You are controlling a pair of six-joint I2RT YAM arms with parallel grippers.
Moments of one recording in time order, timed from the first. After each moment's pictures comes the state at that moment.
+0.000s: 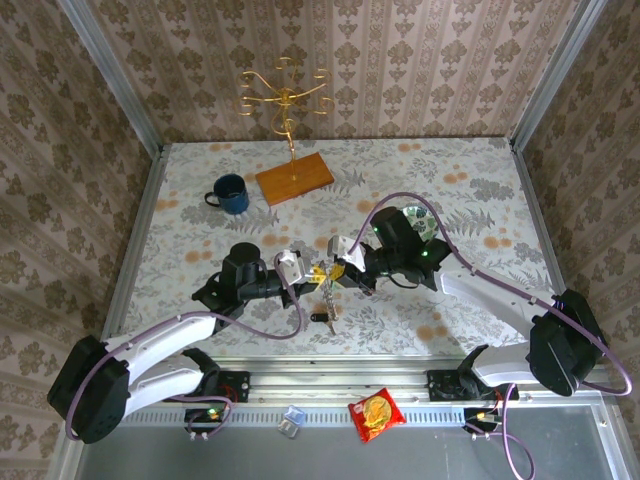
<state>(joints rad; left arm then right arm) -0.72 1.04 0.44 0.28 0.63 0.33 0.66 1.33 0.91 -0.33 -0.61 -0.50</state>
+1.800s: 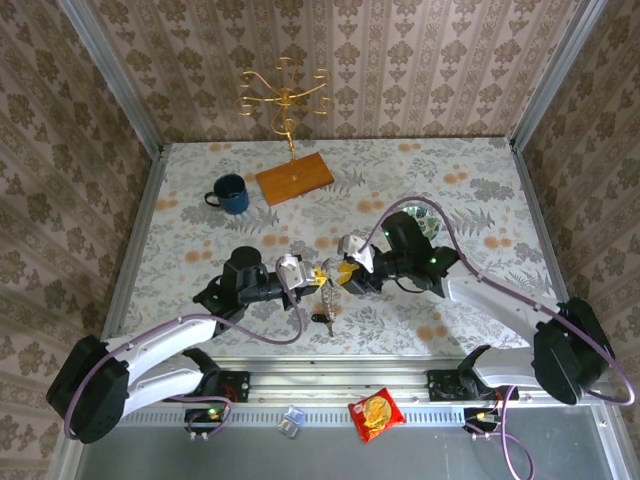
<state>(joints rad) -0.74 1.03 0.40 0.34 0.60 0.33 0.61 1.25 0.78 -0.20 -0.61 -0.41</state>
